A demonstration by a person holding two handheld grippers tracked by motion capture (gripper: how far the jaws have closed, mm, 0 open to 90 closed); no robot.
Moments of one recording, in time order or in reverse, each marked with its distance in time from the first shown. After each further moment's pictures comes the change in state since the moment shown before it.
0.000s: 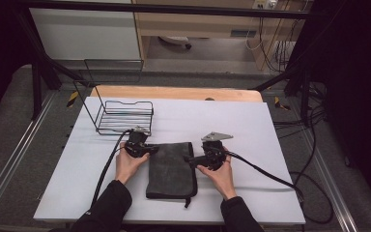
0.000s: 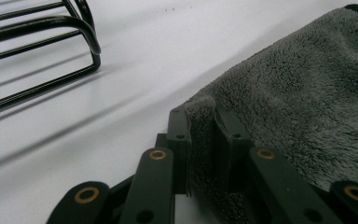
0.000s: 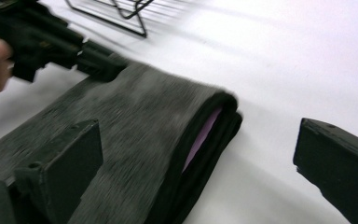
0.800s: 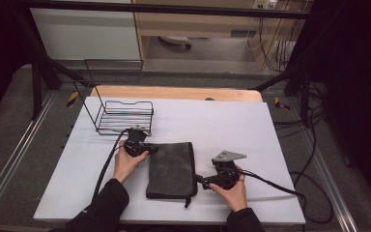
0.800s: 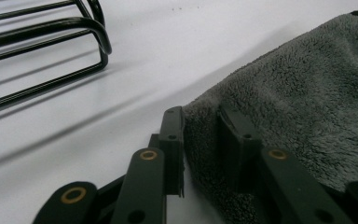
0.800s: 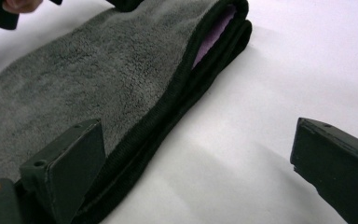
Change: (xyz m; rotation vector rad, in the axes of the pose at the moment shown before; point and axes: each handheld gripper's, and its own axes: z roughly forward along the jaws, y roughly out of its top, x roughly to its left) left arm 0.003 0.003 -0.001 0.018 -0.007 -0.028; right arm 0.001 -0.056 -0.040 0.030 0.049 -0.032
